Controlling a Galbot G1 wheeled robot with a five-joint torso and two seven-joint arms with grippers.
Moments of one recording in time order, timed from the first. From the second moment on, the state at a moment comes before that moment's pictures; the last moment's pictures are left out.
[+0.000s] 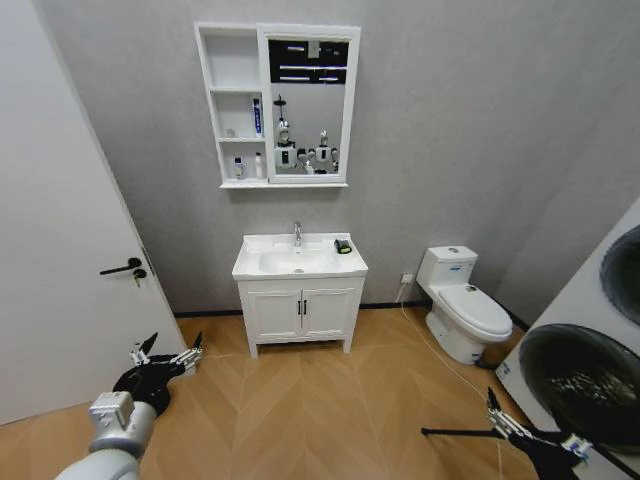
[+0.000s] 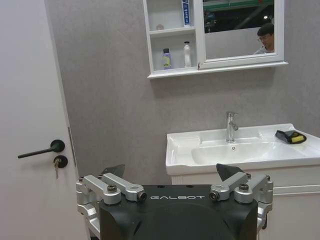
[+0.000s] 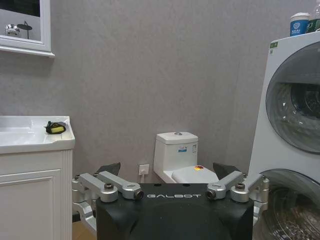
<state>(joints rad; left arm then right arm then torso) 1.77 -1.03 -0.77 -2.41 -0.51 0.26 -0.33 -2.18 1.29 0.92 2.34 0.45 0.13 0.35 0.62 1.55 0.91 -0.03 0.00</state>
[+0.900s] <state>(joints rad) 1.77 -1.03 -0.77 -2.41 -0.51 0.26 -0.33 -2.18 1.29 0.92 2.34 0.45 0.13 0.35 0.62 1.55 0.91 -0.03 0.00</state>
